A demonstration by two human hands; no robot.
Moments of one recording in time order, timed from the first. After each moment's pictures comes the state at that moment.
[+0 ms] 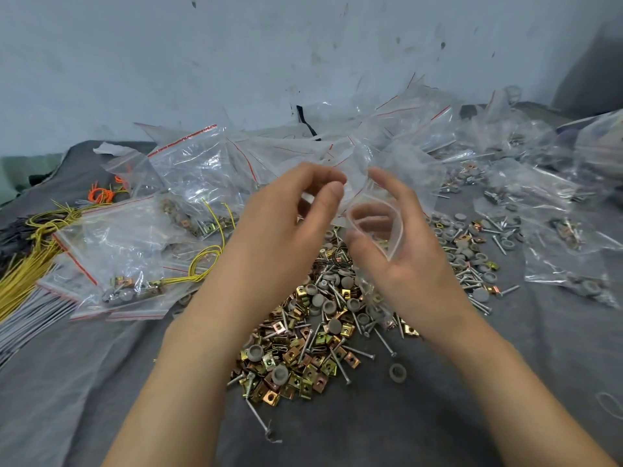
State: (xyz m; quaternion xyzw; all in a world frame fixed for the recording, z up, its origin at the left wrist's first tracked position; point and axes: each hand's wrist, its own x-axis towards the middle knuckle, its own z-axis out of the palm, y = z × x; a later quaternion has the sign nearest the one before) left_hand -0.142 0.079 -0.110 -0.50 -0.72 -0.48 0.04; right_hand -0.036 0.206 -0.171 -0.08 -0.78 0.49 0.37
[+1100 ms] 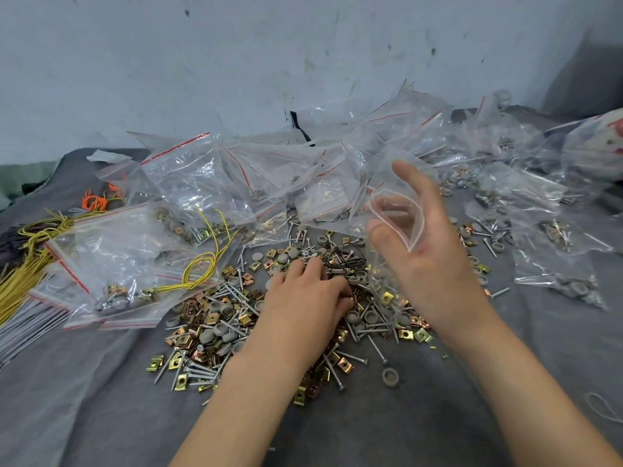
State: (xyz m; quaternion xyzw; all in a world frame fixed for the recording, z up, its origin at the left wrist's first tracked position) left_hand -0.132 0.098 -0.192 -0.51 -0.86 -0.04 0.06; right_hand -0.024 0.219 -0.161 -0.10 -0.75 0.50 0.42
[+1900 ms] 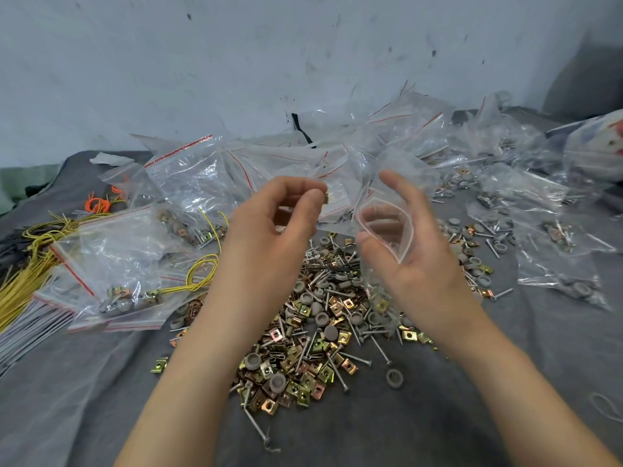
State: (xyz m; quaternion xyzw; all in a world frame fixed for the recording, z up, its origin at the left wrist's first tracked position) left_hand -0.132 0.077 -0.111 -0.40 -0.69 -0.60 -0.01; right_hand -0.026 0.212 -0.167 -0.09 -0.77 0.49 0.40
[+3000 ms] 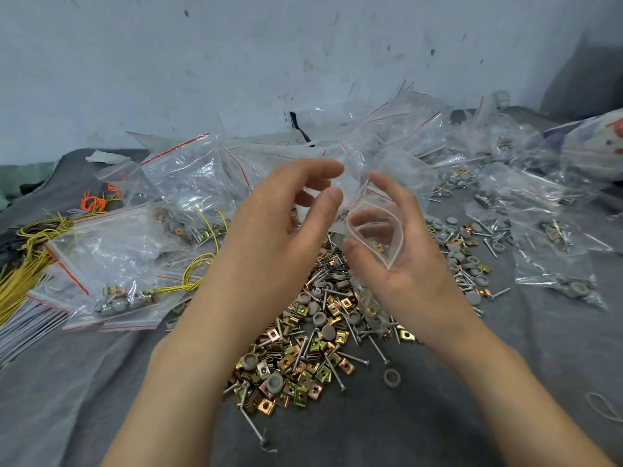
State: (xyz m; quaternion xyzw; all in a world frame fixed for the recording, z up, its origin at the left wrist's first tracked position) left_hand -0.128 0.075 -0.100 -0.51 -0.71 -0.49 0.06; right_hand -0.027 0.208 -0.168 -0.08 -0.78 0.49 0.37
